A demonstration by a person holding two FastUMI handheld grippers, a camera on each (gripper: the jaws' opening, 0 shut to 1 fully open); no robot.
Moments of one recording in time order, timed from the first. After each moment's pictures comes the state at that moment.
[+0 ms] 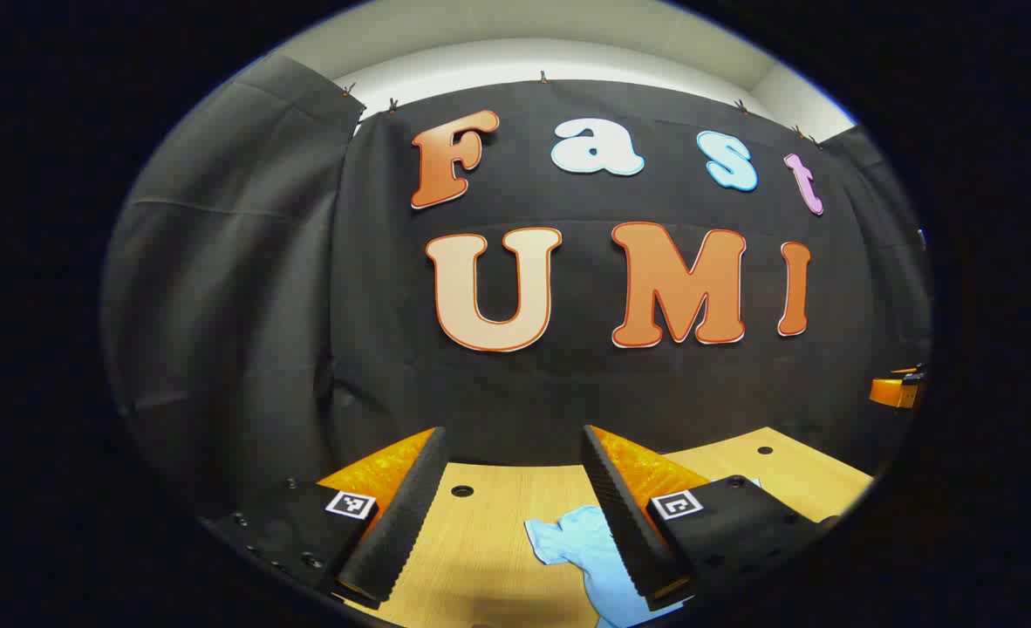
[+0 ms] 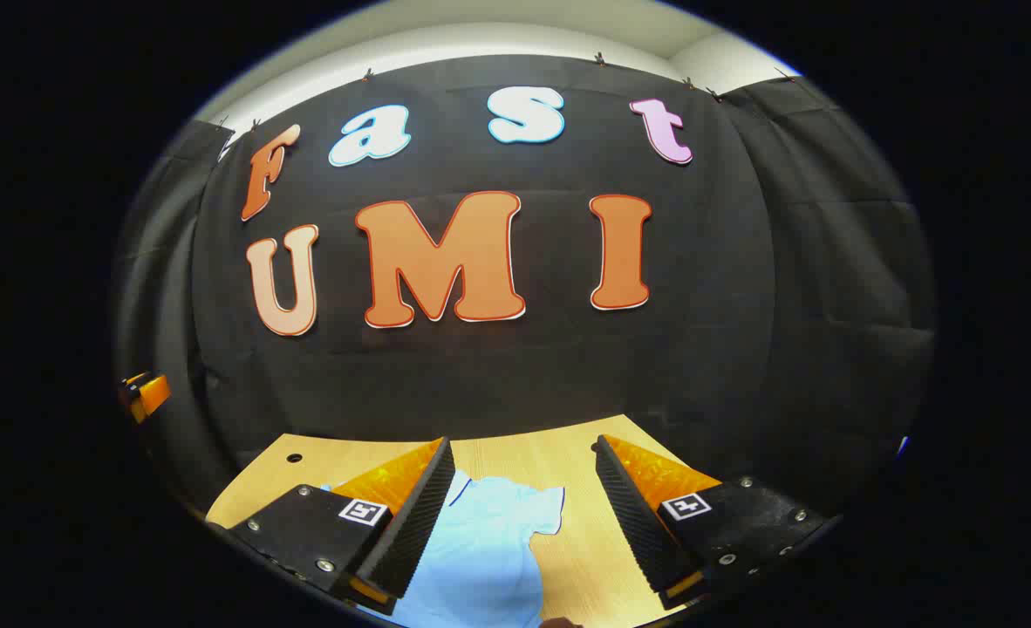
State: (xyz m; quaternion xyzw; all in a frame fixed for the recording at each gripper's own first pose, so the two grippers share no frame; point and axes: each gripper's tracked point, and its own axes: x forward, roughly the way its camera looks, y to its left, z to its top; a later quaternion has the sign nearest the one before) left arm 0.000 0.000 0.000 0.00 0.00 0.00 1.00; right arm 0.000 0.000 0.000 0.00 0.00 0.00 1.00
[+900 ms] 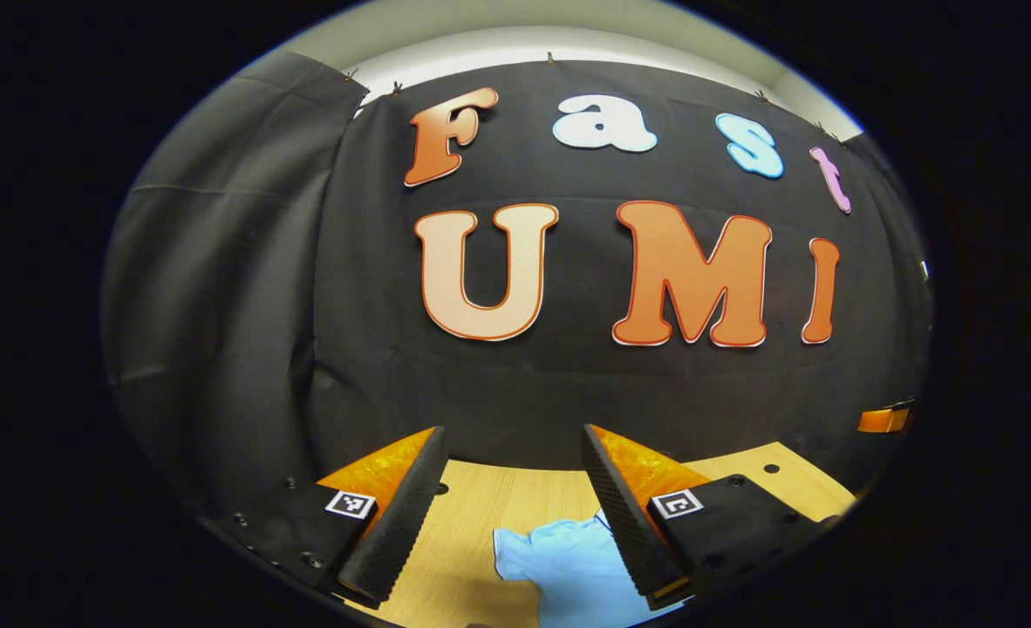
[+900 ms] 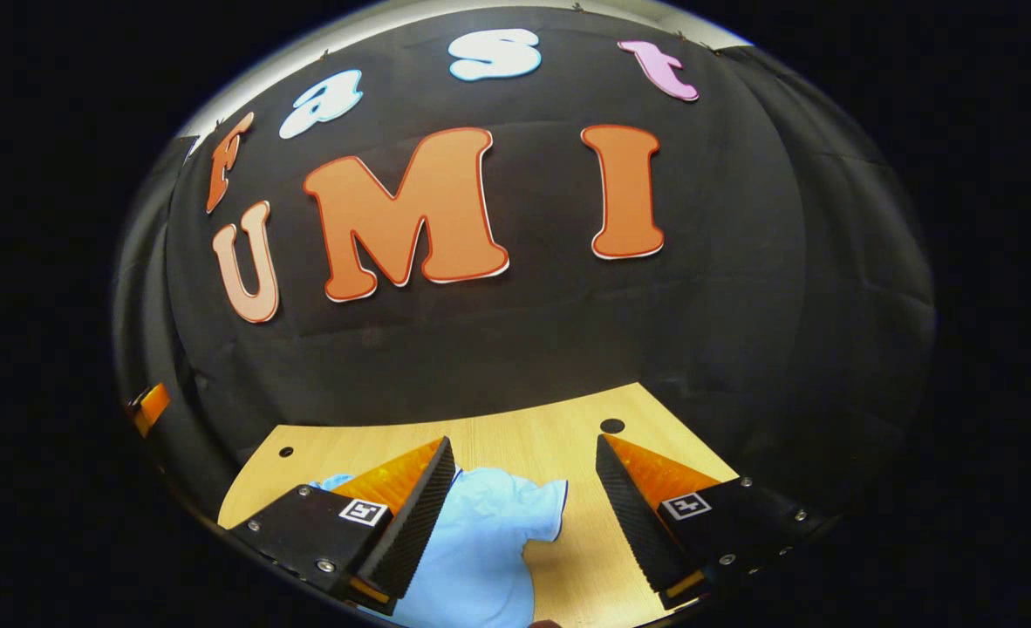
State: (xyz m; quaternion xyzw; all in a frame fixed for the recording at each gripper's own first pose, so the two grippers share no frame) left arm 0.067 -0.059 -0.011 -0.02 0.02 0.04 1.00; right arm 0.106 -0.032 -0.031 0.01 0.10 0.02 0.99
